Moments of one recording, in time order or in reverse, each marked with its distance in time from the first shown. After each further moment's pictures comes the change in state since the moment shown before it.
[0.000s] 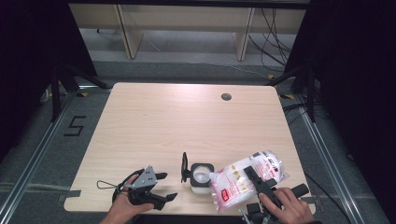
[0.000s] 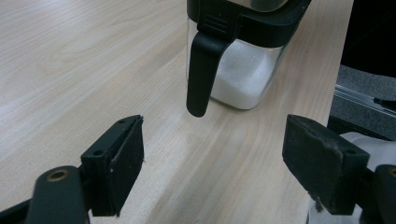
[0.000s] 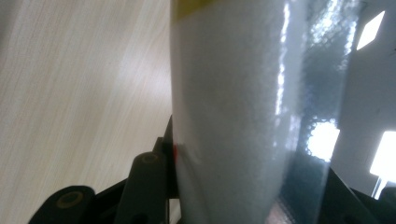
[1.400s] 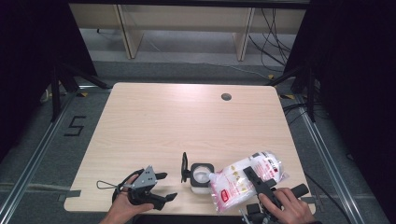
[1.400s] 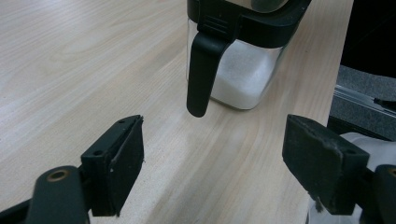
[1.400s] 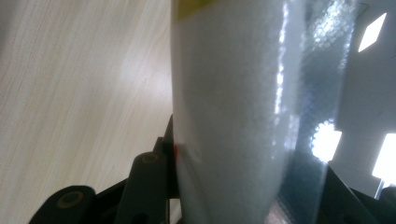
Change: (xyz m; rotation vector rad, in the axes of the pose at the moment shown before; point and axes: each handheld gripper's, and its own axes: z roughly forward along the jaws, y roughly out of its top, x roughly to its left) left arm 0.000 0.000 -0.001 0.003 -0.003 -0.005; right arm -0.001 0.001 -0.002 -0.002 0.015 0.010
